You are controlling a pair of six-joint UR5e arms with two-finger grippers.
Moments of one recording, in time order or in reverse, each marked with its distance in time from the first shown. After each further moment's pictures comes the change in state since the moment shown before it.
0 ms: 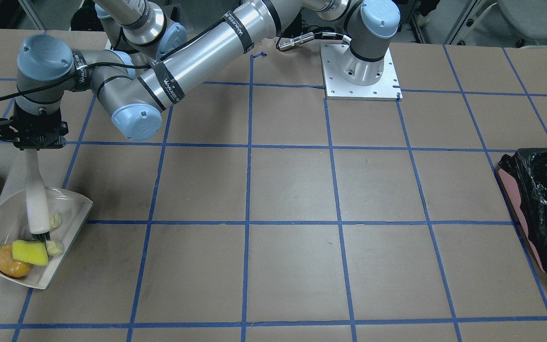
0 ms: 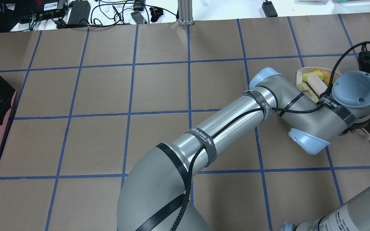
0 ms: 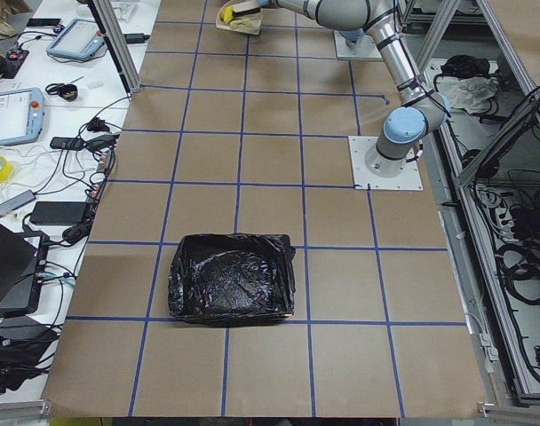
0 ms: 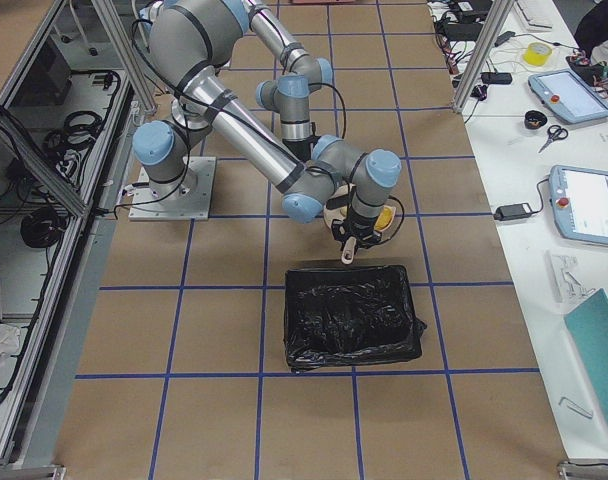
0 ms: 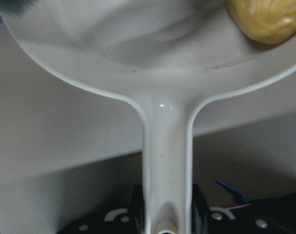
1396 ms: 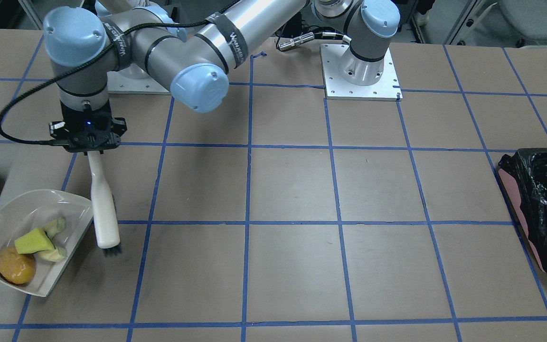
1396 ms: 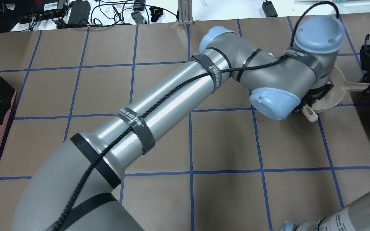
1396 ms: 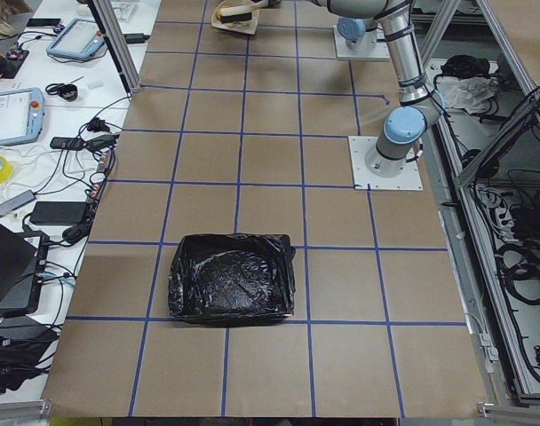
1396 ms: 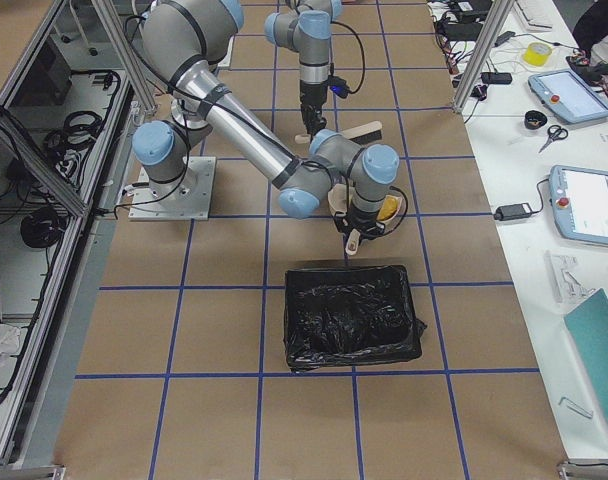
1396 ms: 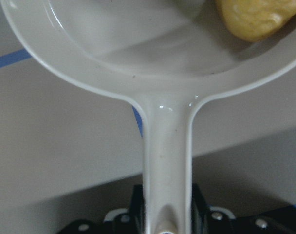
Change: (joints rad) left arm 0.185 0.313 -0.258 -0.371 0.088 0.286; right arm -0.011 -0.053 -0.002 0.042 0.149 0.001
